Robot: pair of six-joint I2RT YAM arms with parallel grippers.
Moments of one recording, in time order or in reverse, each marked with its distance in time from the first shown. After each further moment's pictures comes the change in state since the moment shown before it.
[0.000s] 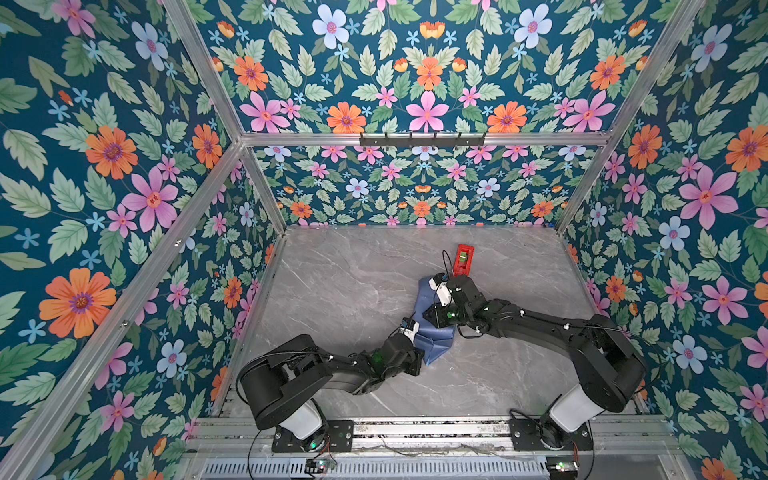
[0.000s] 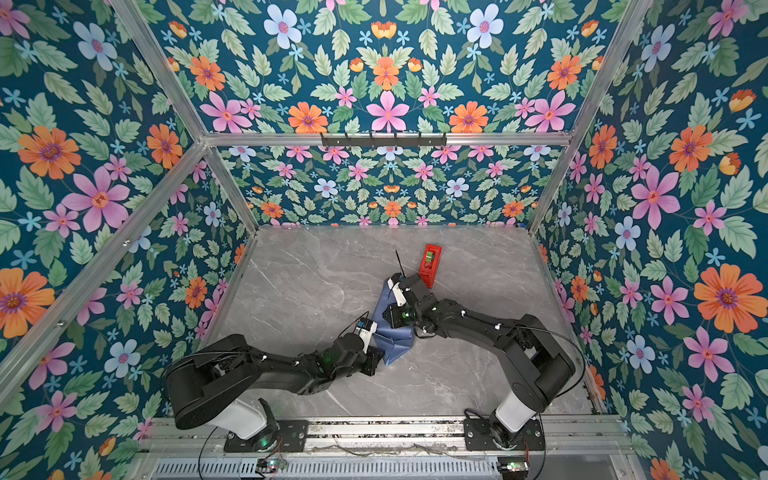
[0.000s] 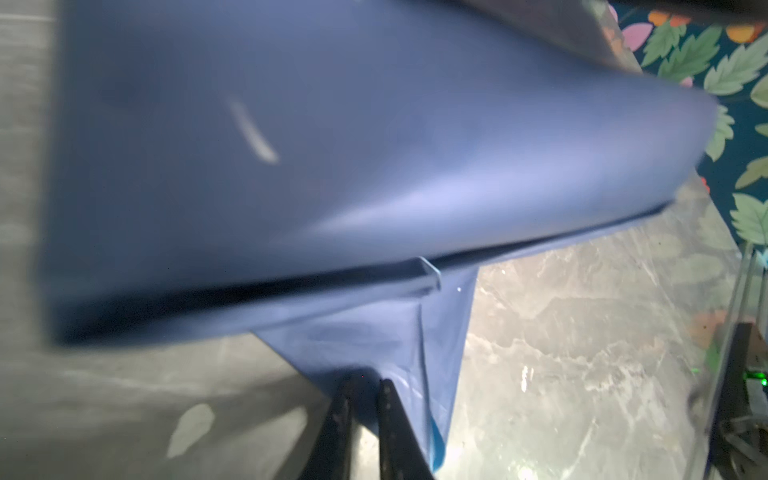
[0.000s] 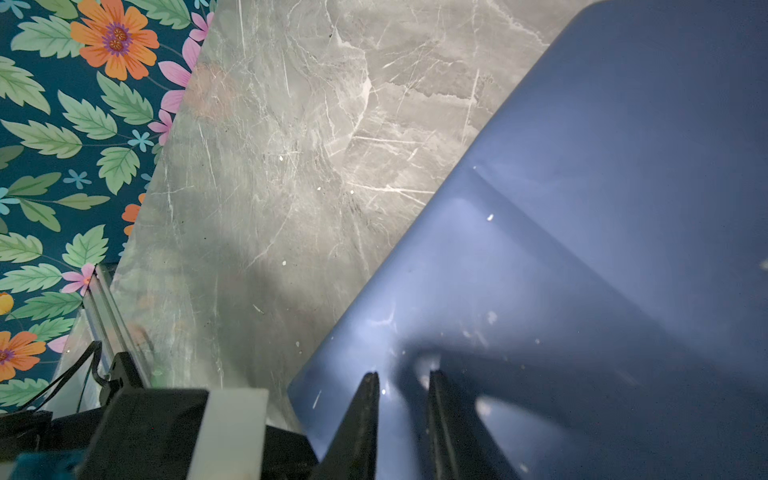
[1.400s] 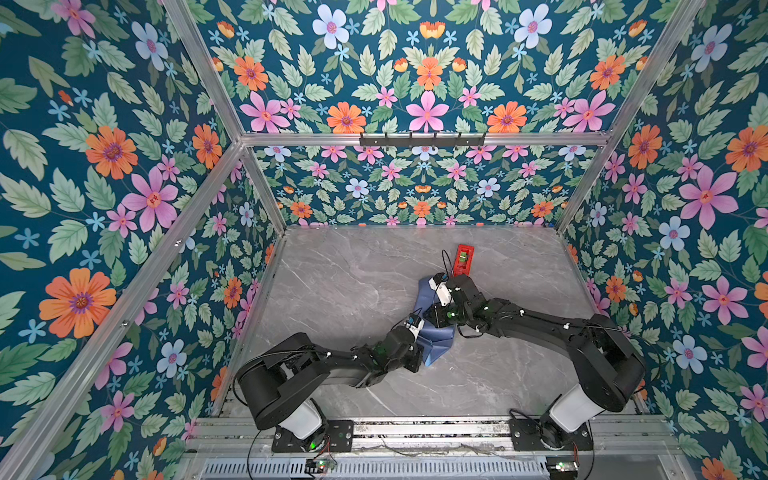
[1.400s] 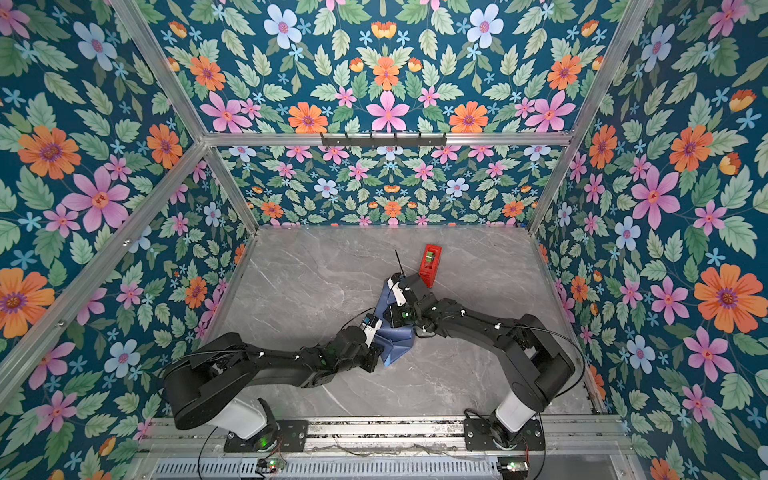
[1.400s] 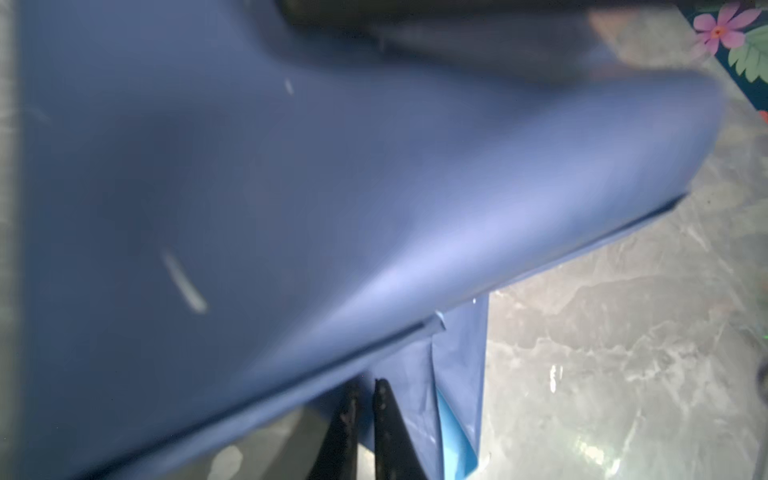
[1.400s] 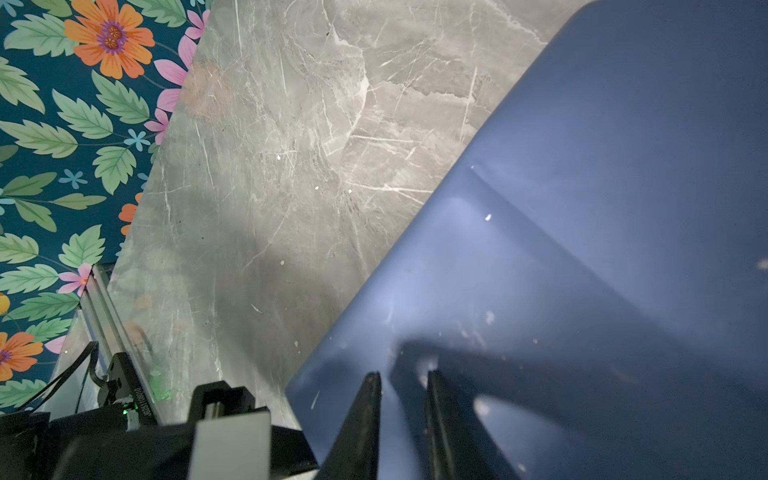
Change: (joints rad) left arm 0.047 0.003 0.061 -0.104 0.005 0.188; right arm 0.000 0.002 0.010 -0.015 0.001 0.000
